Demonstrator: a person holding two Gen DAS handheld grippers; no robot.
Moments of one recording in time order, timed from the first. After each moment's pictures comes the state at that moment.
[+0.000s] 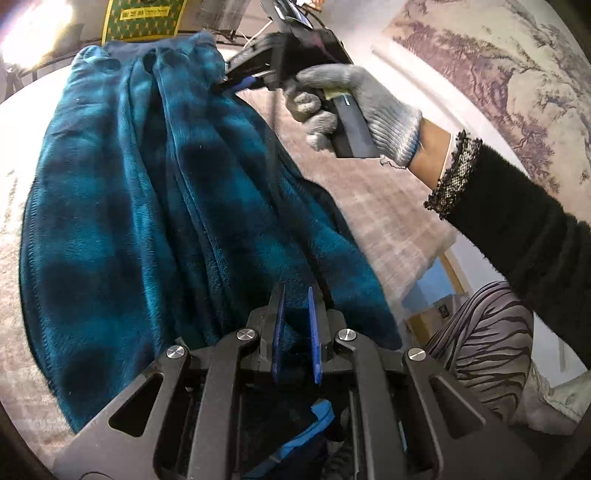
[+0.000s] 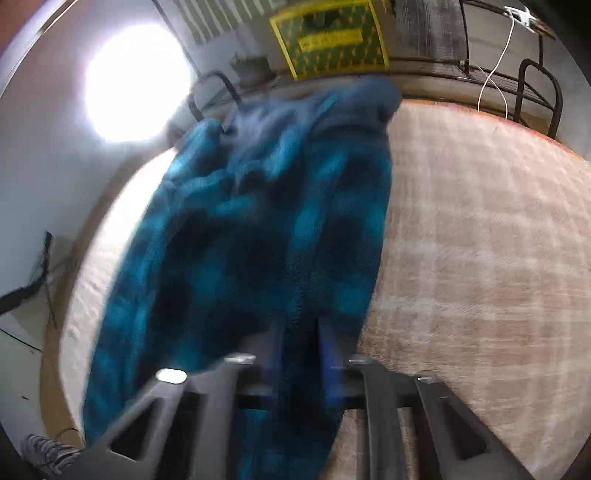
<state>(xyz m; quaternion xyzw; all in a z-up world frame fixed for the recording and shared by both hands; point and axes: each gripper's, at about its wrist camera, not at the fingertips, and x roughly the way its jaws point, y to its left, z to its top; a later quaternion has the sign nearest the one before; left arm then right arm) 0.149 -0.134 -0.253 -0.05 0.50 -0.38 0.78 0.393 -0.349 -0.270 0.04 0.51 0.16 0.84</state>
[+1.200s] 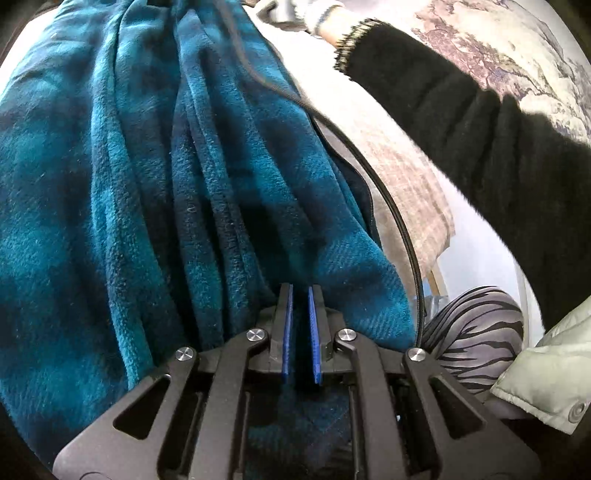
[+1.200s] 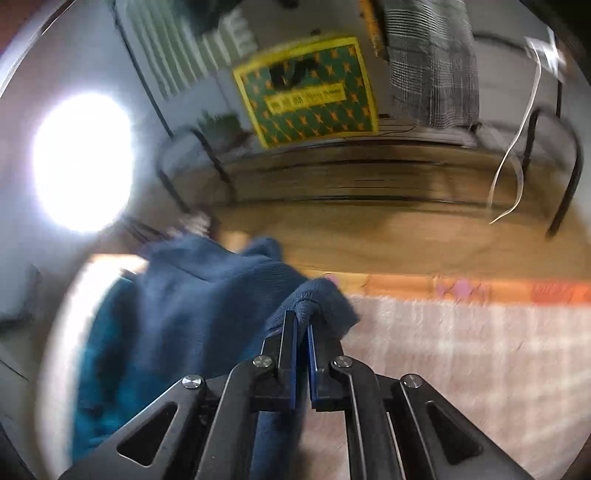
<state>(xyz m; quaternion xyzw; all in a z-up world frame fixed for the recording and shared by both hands) 0.171 -0.146 -0.286 -0.11 0.56 -0.40 0.72 0.632 -0.378 -0.262 0.01 0.44 0.13 0.89</state>
